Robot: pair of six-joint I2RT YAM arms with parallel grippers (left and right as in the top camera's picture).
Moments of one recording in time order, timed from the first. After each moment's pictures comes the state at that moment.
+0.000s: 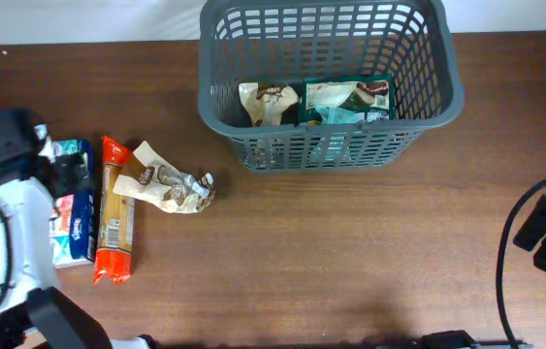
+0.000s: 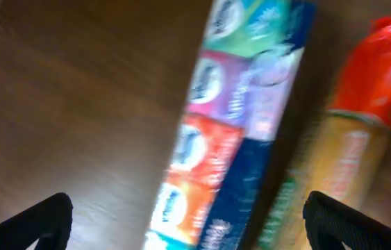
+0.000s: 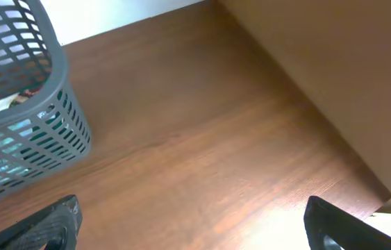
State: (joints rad) left arm 0.44 1.57 1.23 -0.77 -0.21 0.13; right arm 0.11 1.03 1.92 -1.69 0.53 0.39
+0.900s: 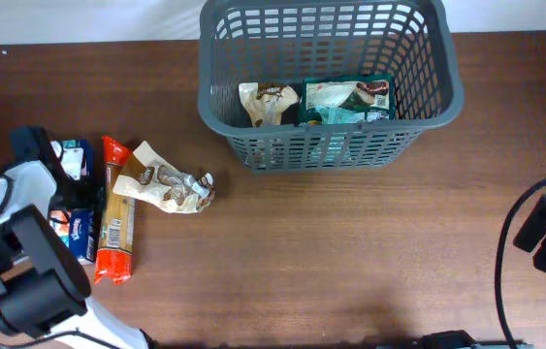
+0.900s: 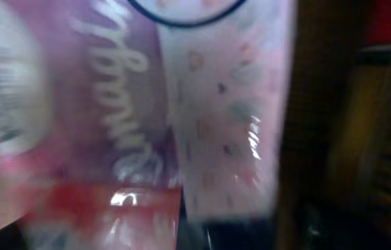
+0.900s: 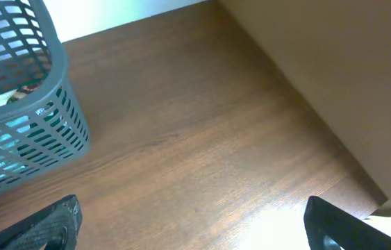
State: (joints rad) left arm 0.48 1.93 1.23 -0.68 -0.08 0.39; right arm 0.11 1.03 1.92 -1.69 0.53 0.36
